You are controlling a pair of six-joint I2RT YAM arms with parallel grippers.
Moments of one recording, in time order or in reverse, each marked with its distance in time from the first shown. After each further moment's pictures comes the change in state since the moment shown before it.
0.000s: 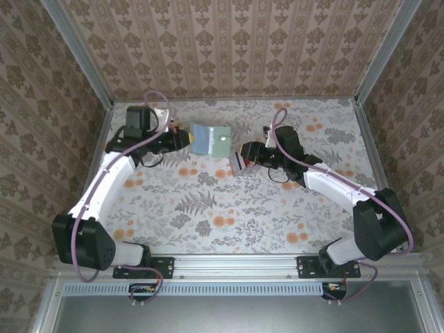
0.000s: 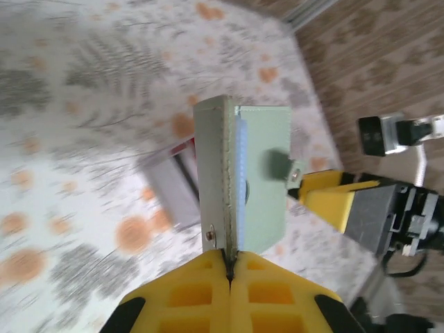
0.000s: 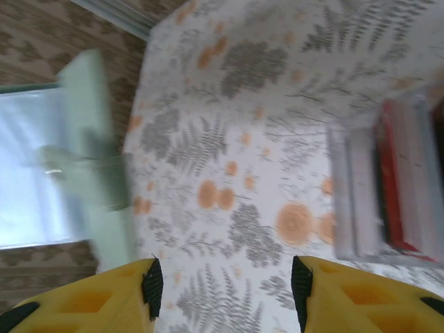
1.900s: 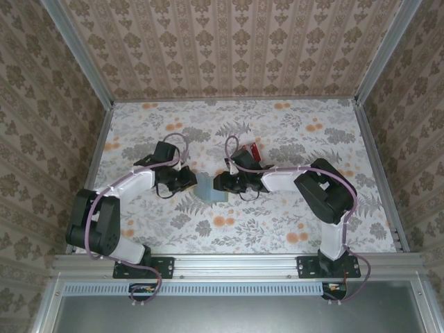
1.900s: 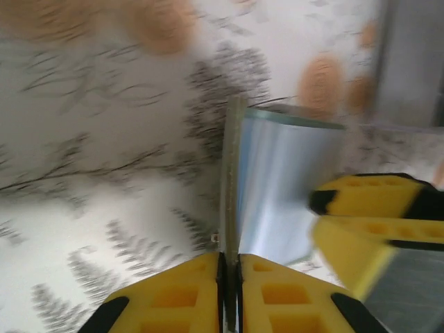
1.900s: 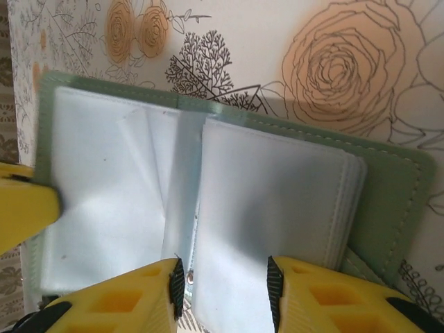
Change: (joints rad) left arm -0.122 0.123 -0.399 0.159 -0.182 -0.290; right arm 0.243 0.469 0.097 0.103 -0.066 0.059
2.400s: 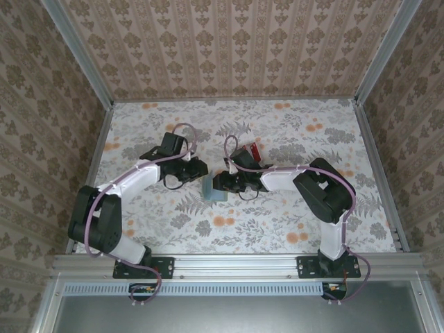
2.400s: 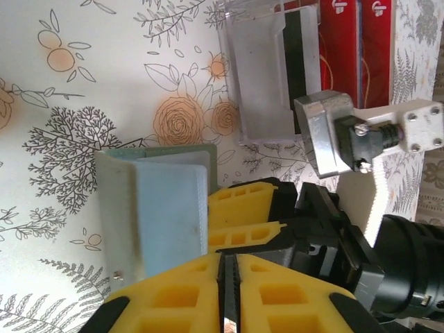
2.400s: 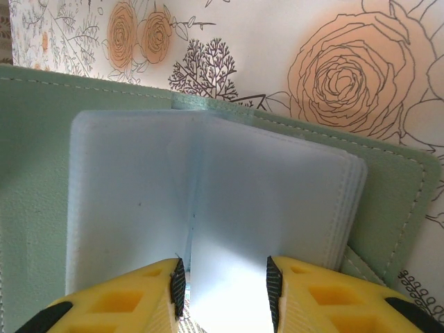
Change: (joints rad) left arm -0.061 0.036 0.095 0.038 0.053 -0.005; right arm -0.001 0.008 0.010 0.000 0.000 -0.003
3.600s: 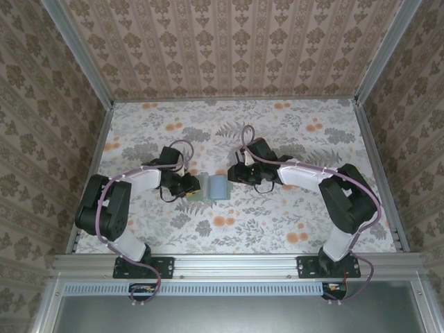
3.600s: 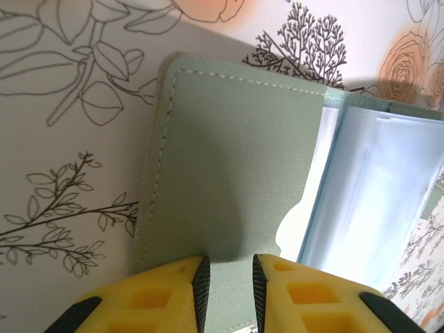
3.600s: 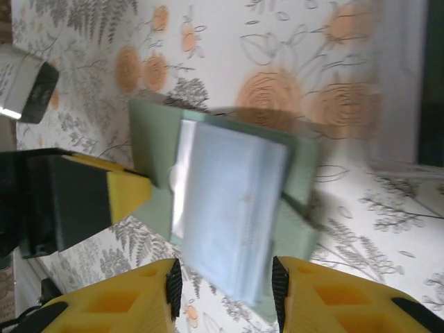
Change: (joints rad) left arm 0.072 0.105 -0.167 0.081 -0.043 0.039; right arm -0.085 -0.192 0.017 -0.267 0.007 -0.106
